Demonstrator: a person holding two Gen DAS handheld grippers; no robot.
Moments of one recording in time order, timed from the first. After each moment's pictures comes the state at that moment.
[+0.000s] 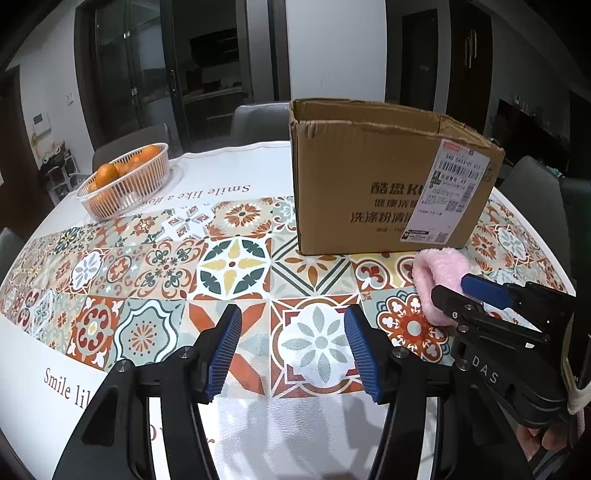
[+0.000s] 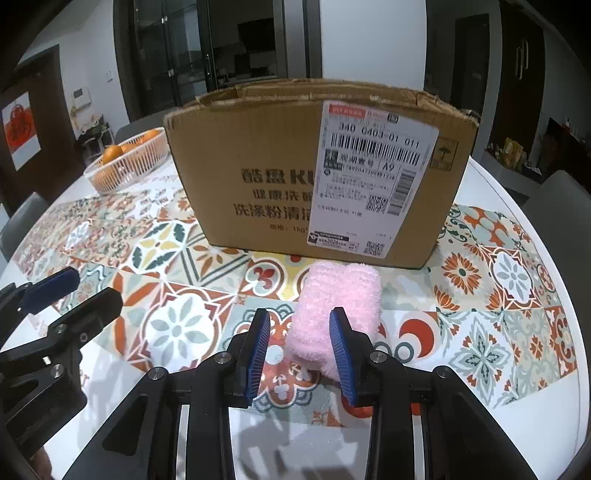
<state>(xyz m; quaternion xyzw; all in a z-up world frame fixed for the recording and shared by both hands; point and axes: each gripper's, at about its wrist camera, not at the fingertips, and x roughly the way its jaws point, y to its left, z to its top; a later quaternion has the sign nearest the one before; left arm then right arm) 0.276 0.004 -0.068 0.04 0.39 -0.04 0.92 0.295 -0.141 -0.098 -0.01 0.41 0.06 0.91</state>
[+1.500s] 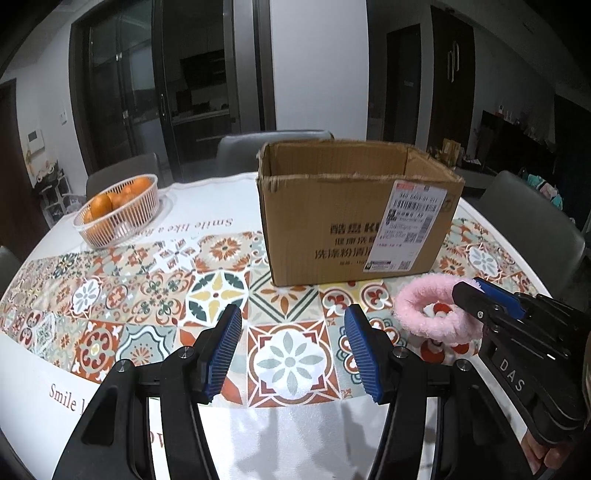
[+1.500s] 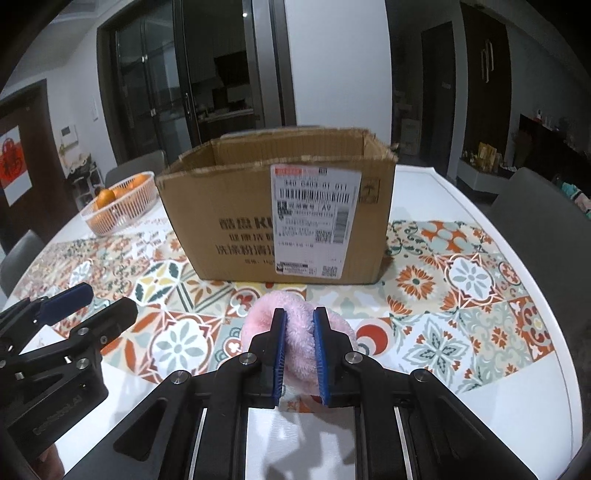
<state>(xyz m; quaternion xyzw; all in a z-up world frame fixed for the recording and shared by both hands) 0.256 -0.017 -0.024 0.04 0.34 -0.06 0.94 0.253 -0.171 -0.052 0.04 0.34 0.02 0.94</state>
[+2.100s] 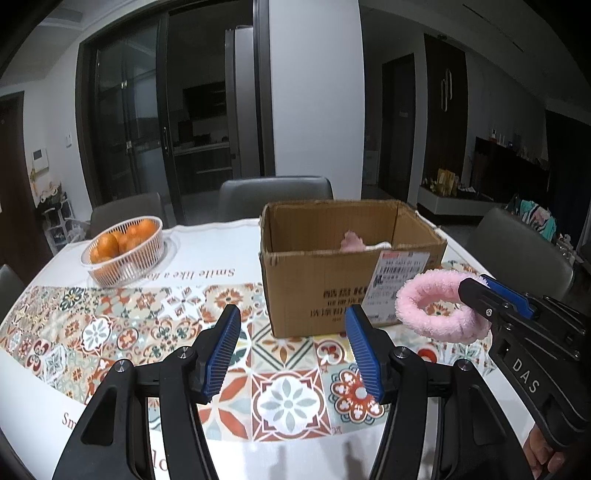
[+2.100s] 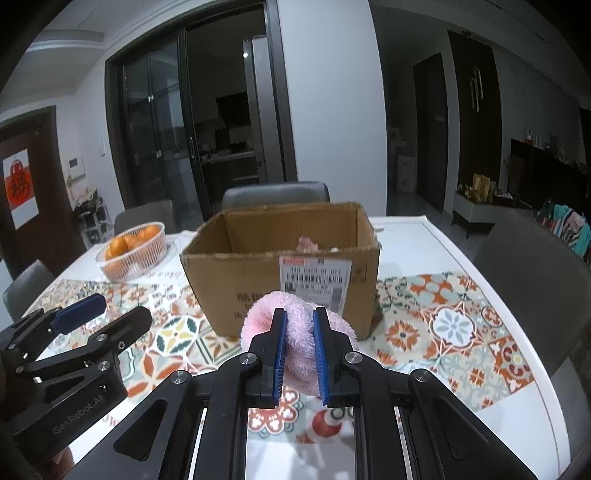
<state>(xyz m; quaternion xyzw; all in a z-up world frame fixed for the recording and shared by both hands) 0.254 -0.019 0.026 0.03 0.28 -0.07 0.96 0.238 -0.175 0.008 0.05 0.26 0.02 0.97</state>
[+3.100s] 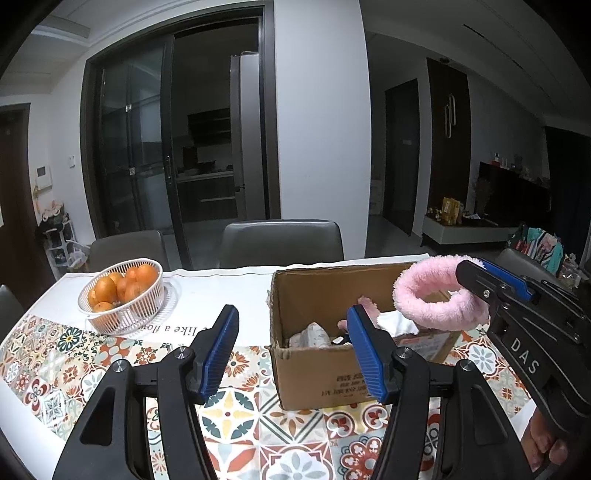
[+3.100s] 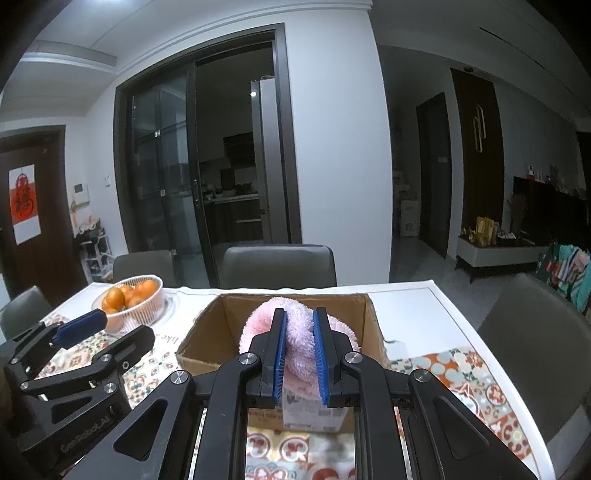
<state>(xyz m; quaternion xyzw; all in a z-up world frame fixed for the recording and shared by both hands) 0.319 -0.015 0.057 0.03 0.22 -0.06 0.97 0.304 -0.173 0.055 0.03 0.18 0.03 0.98</state>
